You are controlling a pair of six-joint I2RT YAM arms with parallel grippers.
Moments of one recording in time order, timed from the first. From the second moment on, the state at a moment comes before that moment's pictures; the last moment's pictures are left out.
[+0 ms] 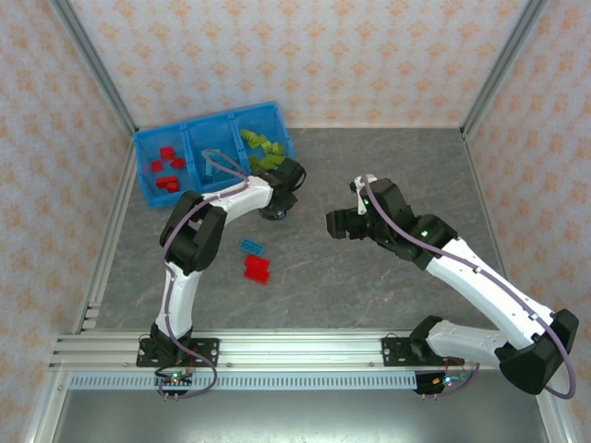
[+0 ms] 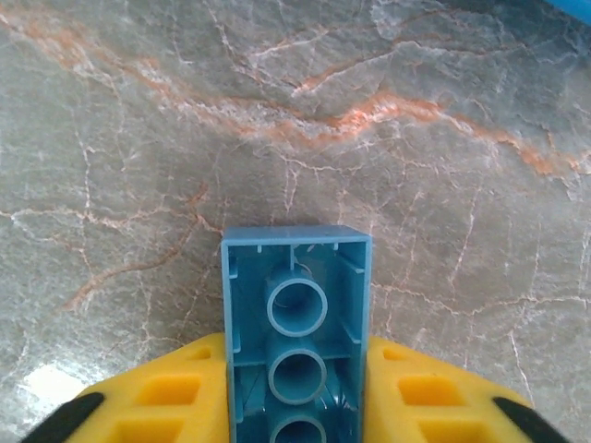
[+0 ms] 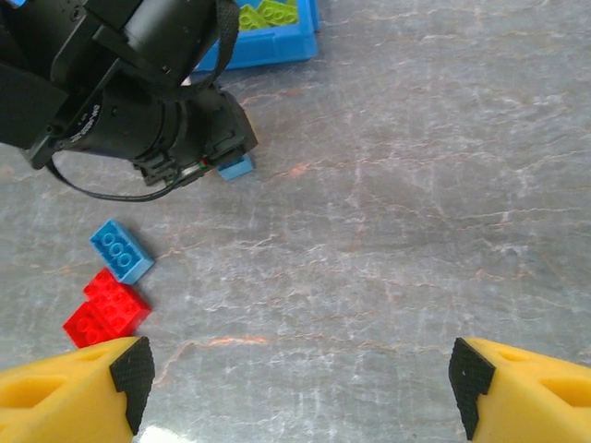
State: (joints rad) left arm -0.51 2.12 1.57 -0.68 -0.21 -1.22; right arm 0.69 1.09 1.09 -0.73 0.08 0.38
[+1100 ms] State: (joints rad) left arm -0.13 2.22 2.15 -0.97 -0.38 -0.82; right arm 0.70 1.14 1.03 -0.59 -0.09 0.49
